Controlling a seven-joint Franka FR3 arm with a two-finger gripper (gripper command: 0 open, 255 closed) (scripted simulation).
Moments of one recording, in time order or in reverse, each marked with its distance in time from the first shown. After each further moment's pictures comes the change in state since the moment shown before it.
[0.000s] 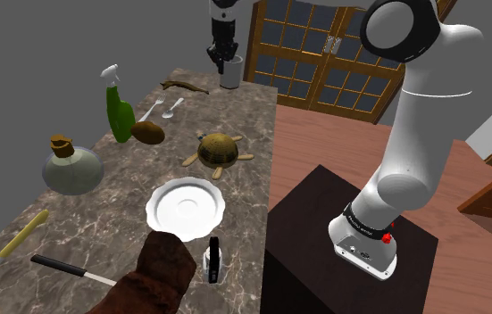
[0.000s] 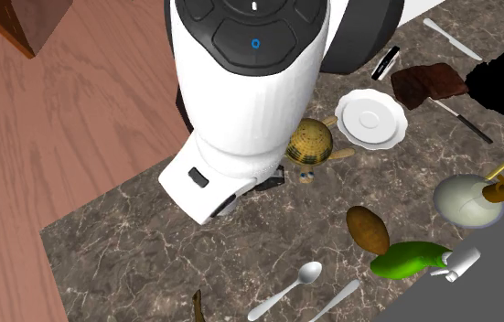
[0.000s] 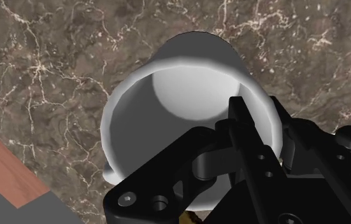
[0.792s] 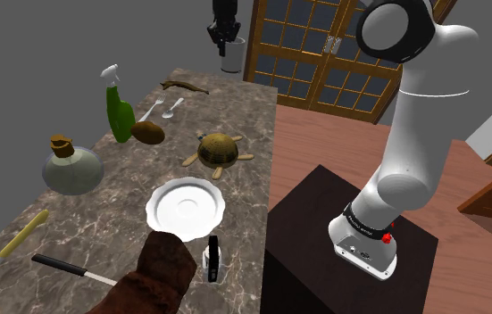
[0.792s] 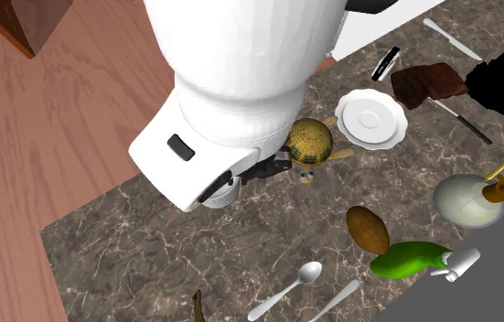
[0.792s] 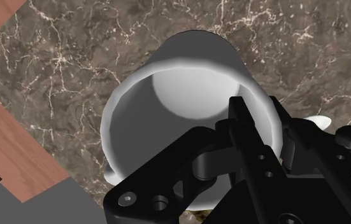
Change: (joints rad) arm 0.003 0.022 0.000 0.195 0.001 -0.173 -0.009
